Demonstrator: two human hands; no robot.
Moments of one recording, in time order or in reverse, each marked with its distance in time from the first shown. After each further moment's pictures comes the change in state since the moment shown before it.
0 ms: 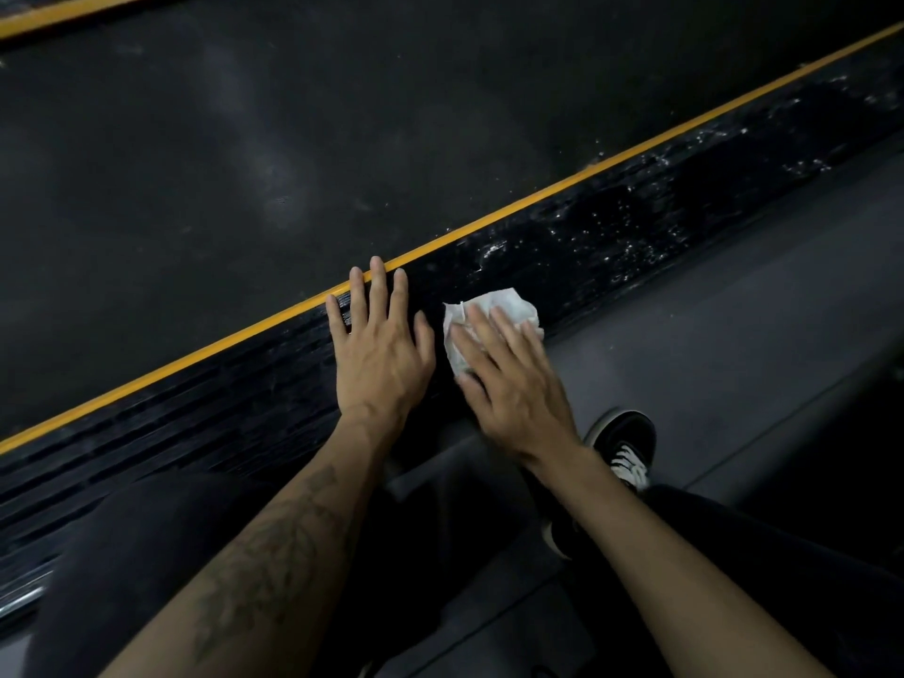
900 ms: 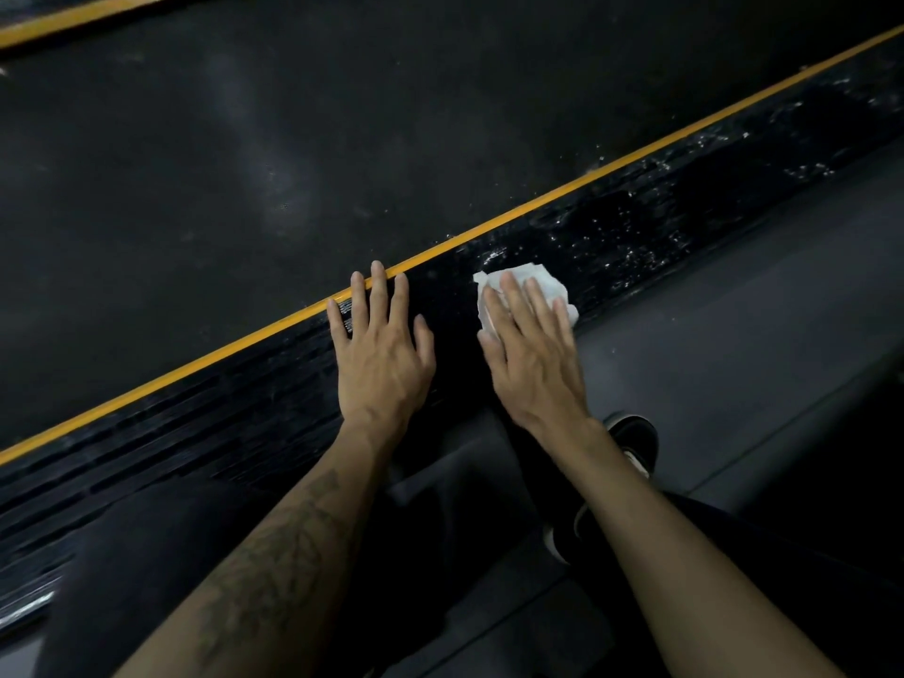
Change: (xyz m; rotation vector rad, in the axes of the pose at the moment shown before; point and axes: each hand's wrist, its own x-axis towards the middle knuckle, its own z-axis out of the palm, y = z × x) left_hand 0.004 0.003 -0.001 -0.015 0.004 -0.009; right_hand 0.030 0.016 -0.016 -0.043 -0.043 0.254
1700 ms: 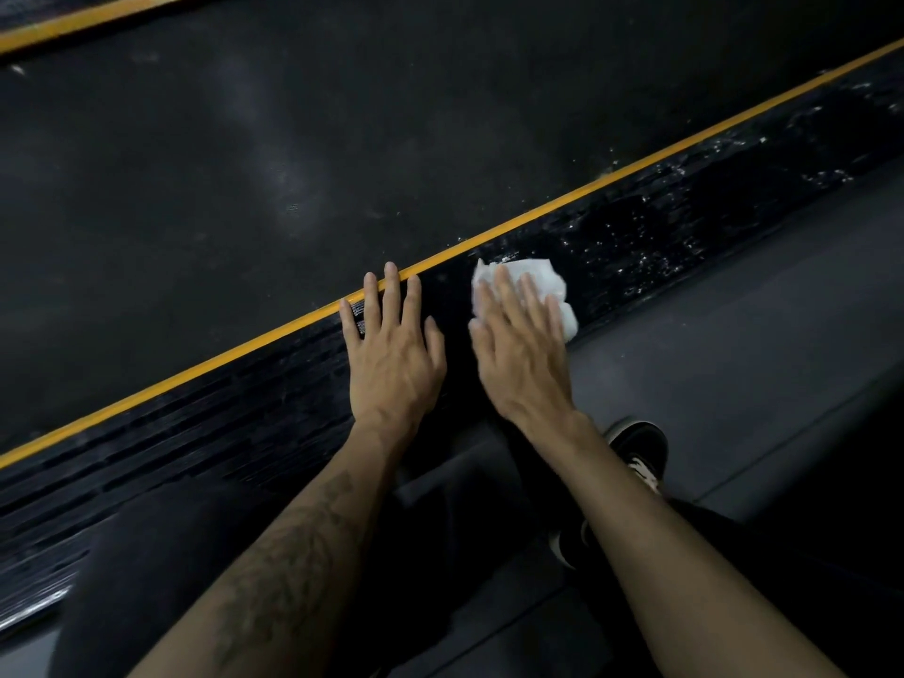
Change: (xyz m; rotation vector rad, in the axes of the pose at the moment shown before) left_hand 0.003 0.000 0.002 -0.005 0.004 0.006; right_hand 0.016 -0.027 -0.004 0.042 -0.026 0.016
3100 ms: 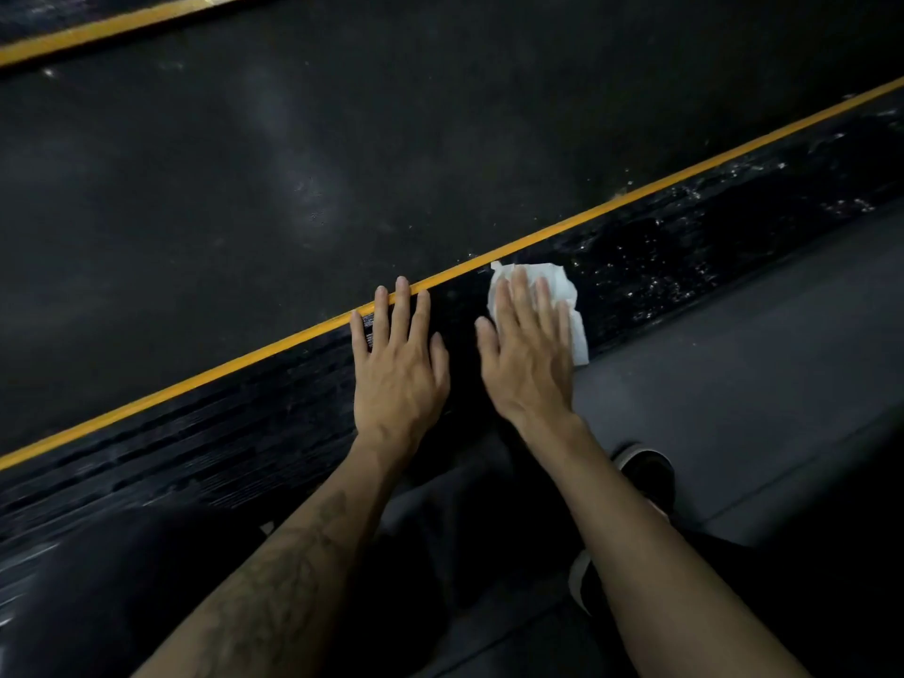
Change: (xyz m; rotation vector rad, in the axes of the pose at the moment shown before) left_hand 0.000 -0.002 0.000 0.035 0.001 0.025; right_hand 0.022 0.002 0.006 -0.032 0.019 0.054
